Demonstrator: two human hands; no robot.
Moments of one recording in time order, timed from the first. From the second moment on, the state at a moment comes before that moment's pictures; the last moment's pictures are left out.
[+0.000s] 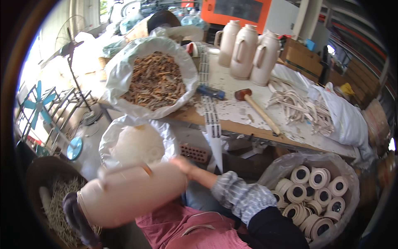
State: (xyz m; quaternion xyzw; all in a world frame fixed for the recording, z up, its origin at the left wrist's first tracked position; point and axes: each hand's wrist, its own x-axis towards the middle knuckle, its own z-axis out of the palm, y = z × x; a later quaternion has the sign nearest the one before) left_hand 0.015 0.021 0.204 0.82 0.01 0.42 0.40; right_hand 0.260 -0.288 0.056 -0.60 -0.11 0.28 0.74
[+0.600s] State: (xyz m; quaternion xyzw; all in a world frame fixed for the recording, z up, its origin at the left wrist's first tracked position) left_hand 0.121 -0.087 0.266 0.90 -0.27 0.10 0.31; right_hand 0.477 -0.713 0.132 -0.76 0.20 -0.22 0.58
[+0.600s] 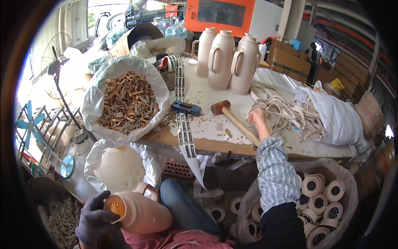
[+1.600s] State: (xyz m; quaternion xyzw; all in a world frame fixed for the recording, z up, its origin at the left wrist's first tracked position) left_hand 0.087 -0.143 0.248 0.89 -0.29 0.33 0.14; right_hand 0.406 -0.633 0.250 -0.84 -0.17 -0.47 0.22
